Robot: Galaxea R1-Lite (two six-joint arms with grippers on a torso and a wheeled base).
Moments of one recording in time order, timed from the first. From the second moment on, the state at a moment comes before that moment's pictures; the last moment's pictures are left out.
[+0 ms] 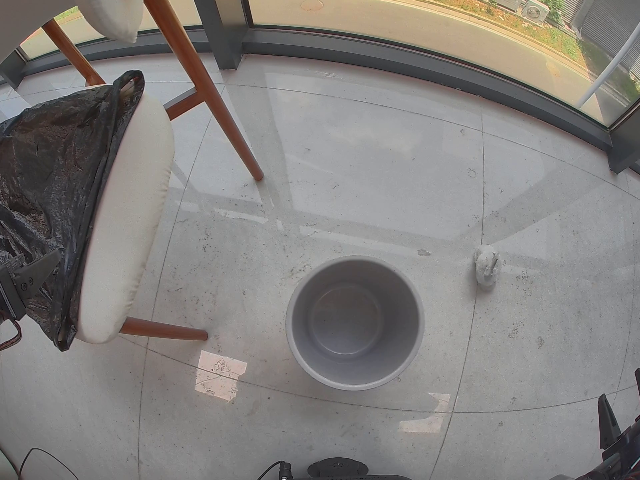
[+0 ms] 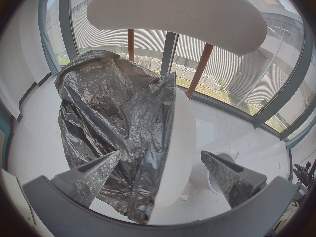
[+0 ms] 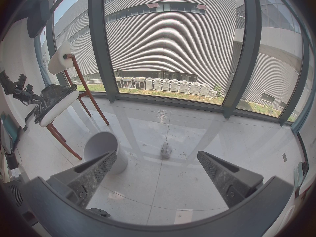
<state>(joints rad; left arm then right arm) 0.36 0.94 -0.54 -0.26 -0.45 -0.08 0.00 0.02 -0.02 0.00 0.01 0.00</state>
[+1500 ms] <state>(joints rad) -0.06 1.27 -0.59 -0.80 -0.06 -0.11 0.00 0.02 -0.02 0.00 0.01 0.00</state>
